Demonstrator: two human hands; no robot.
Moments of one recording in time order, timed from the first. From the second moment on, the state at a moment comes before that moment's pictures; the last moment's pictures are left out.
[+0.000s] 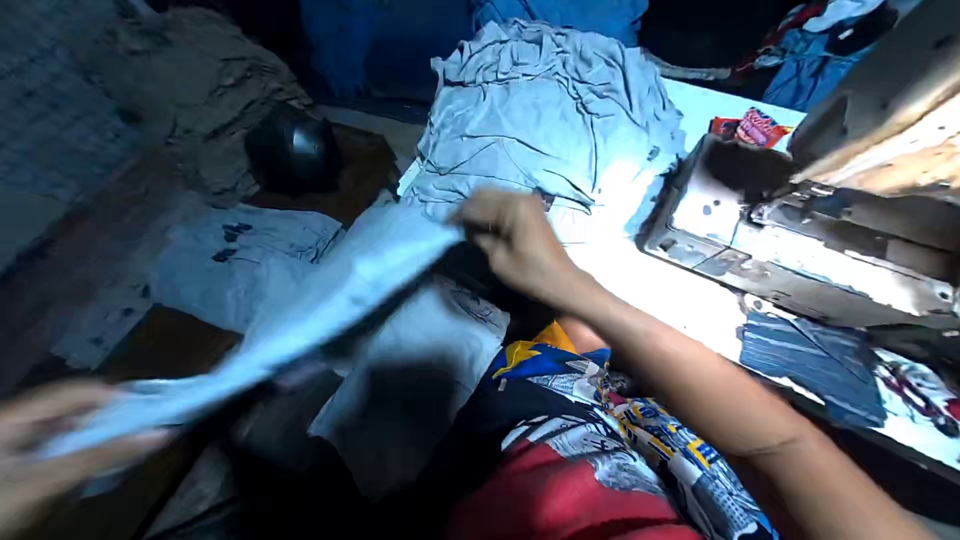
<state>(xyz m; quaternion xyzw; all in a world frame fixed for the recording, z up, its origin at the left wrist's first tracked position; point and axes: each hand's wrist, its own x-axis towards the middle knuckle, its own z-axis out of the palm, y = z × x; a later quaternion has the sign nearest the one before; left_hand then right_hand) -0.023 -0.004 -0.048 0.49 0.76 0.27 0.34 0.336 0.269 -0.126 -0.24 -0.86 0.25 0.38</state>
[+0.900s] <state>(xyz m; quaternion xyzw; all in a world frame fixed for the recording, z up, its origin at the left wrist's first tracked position) 0.297 0.356 -0.171 0.76 0.43 0.42 0.24 0.513 0.192 -0.269 -0.45 -0.57 0.58 0.36</state>
